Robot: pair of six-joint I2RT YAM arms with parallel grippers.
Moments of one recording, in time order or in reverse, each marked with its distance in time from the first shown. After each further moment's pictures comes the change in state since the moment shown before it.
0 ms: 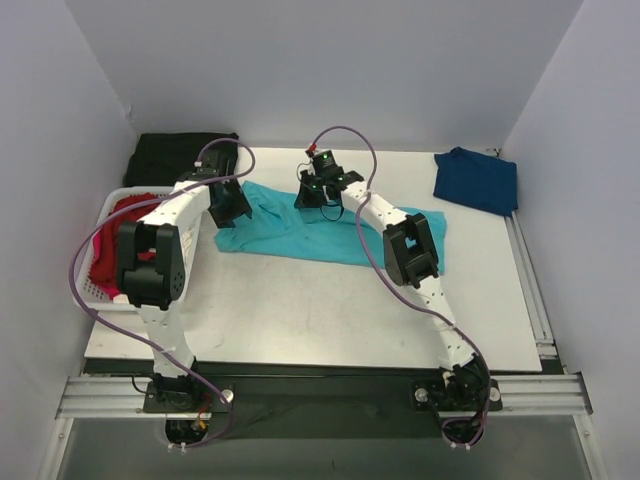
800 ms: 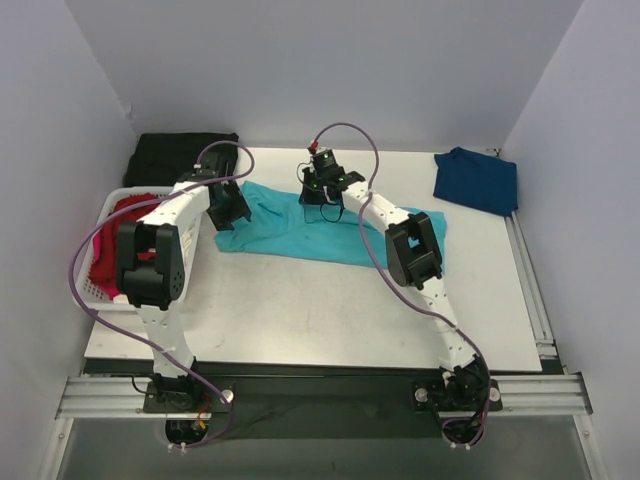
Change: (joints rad) left arm 0.006 0.000 -0.010 -0.016 -0.001 0.000; right arm 0.005 -0.059 -0.081 0.051 0.114 -0.034
